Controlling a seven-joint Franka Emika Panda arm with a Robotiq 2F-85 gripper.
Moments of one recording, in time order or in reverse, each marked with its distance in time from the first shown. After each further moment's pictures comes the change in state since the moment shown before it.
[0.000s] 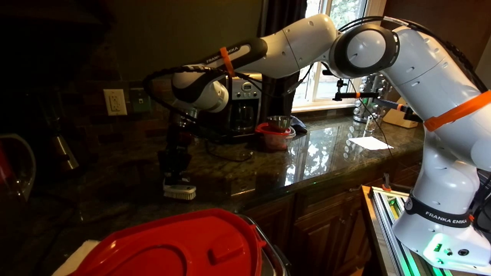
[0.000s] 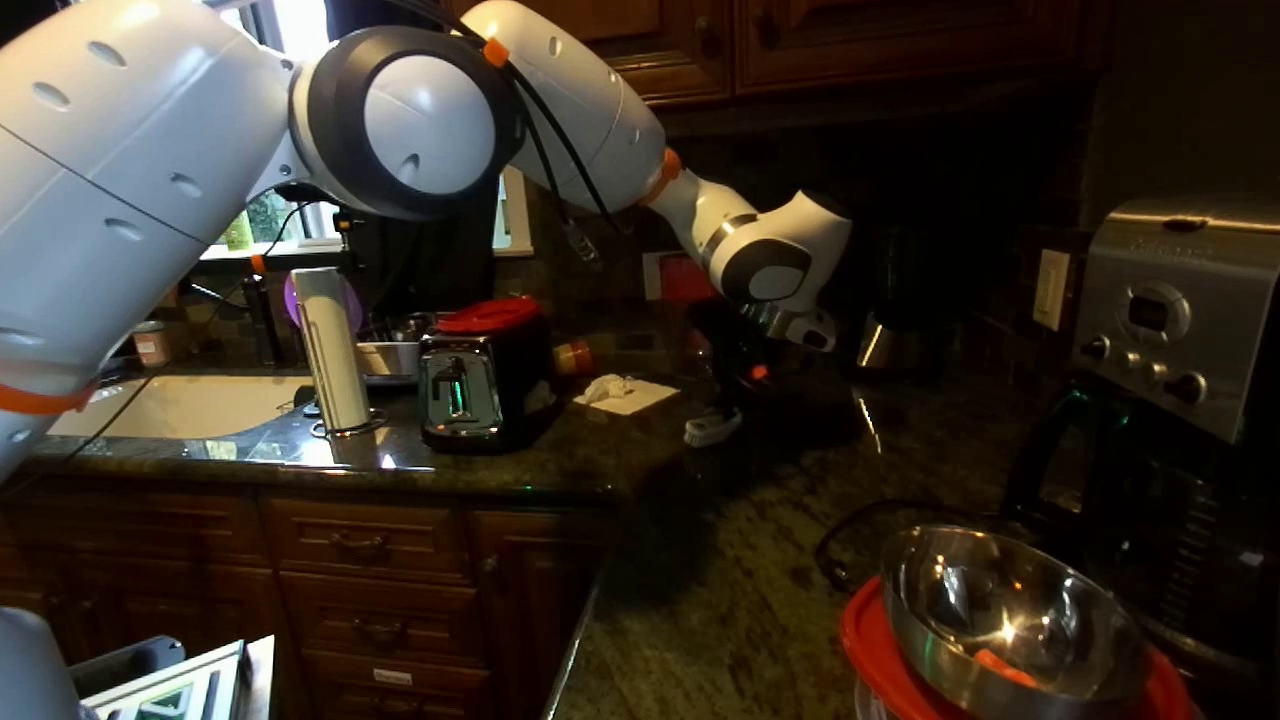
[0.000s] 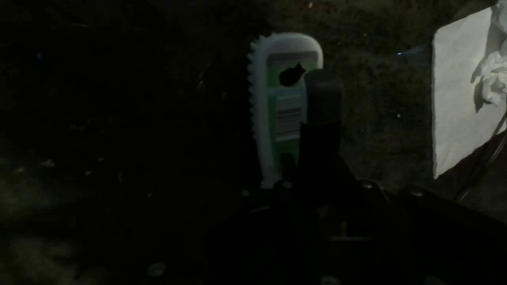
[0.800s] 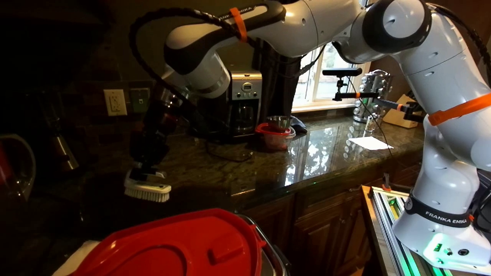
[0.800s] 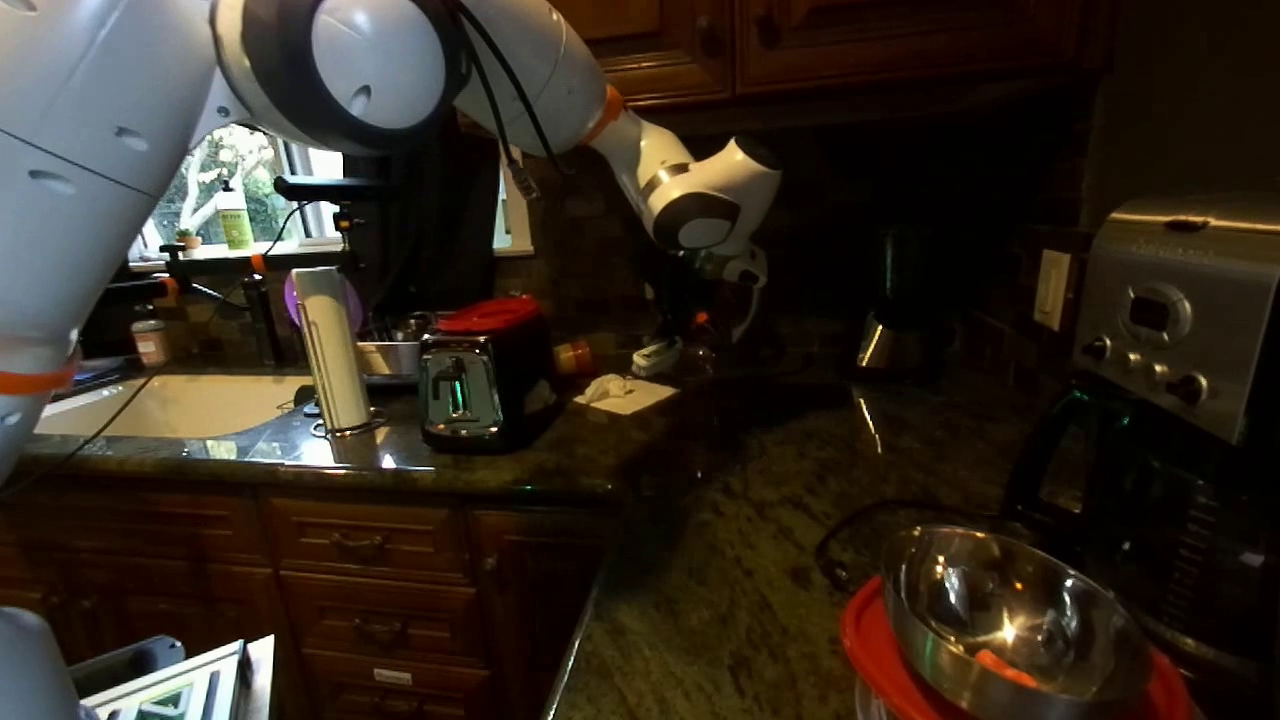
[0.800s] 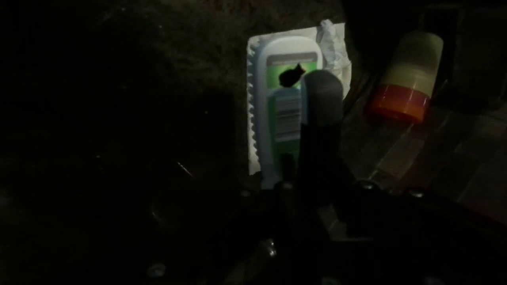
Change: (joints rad) arm 0.001 -0.160 0.173 -0.135 0.120 0.119 -0.144
